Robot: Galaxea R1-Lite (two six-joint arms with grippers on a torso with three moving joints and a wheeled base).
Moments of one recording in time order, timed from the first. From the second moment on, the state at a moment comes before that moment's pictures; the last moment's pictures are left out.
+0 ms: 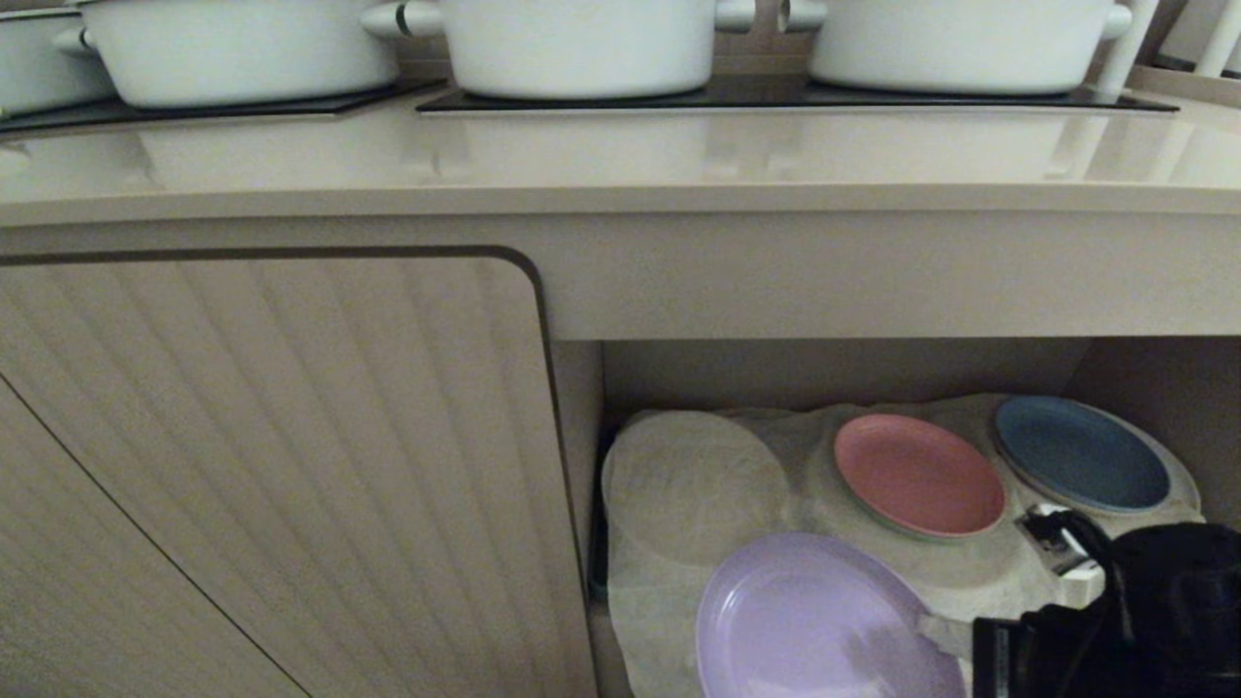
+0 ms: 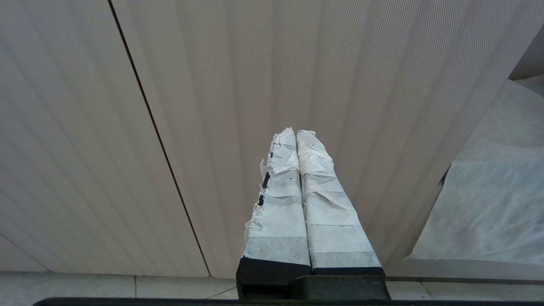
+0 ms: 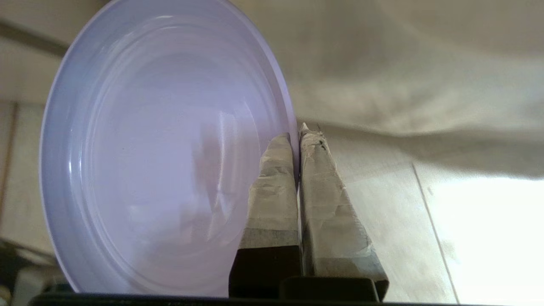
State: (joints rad) left arm 0.01 0.00 0.00 -0.01 0.00 -0.03; right arm 0.45 1.49 -0.14 -0.69 0.04 0.47
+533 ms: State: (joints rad) left arm 0.01 0.00 0.00 -0.01 0.00 -0.03; right arm 0.43 1.30 -0.06 -0.52 0.03 0.44
